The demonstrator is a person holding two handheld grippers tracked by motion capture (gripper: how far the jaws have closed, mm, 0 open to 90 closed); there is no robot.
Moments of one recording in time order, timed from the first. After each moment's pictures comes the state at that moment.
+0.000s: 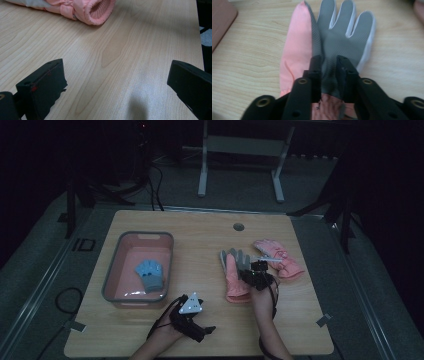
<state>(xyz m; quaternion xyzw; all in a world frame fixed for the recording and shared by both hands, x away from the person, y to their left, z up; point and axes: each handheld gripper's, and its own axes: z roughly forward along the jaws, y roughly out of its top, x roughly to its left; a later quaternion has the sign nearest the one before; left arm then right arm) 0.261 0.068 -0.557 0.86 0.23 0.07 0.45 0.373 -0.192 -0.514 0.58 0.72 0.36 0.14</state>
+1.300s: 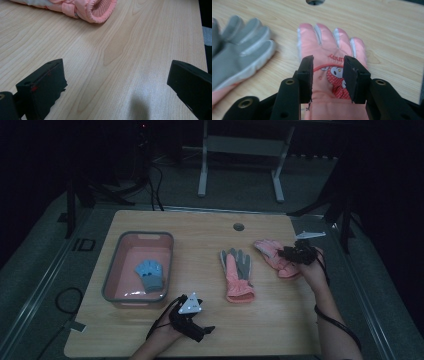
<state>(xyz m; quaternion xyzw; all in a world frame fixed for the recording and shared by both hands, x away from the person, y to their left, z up) 0.261 0.070 -0.559 0.86 0.23 0.07 0.45 0.468 -0.343 -0.495 0.44 0.81 0.35 0.17</state>
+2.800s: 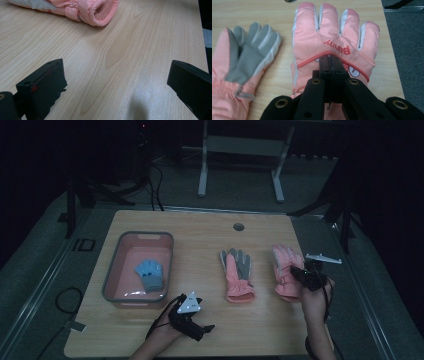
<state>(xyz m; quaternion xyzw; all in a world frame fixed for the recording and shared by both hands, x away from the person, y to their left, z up) 0.262 0.071 -0.557 0.86 0.23 0.08 0.46 0.356 -0.326 -0.476 0.61 0.69 0.34 0.22</state>
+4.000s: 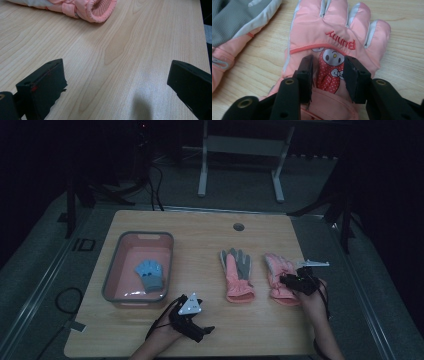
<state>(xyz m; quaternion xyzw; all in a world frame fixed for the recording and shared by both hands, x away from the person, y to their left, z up) 0.261 0.070 -0.560 0.86 0.22 0.08 0.45 0.378 -0.342 -0.529 0.53 0.76 0.33 0.15</state>
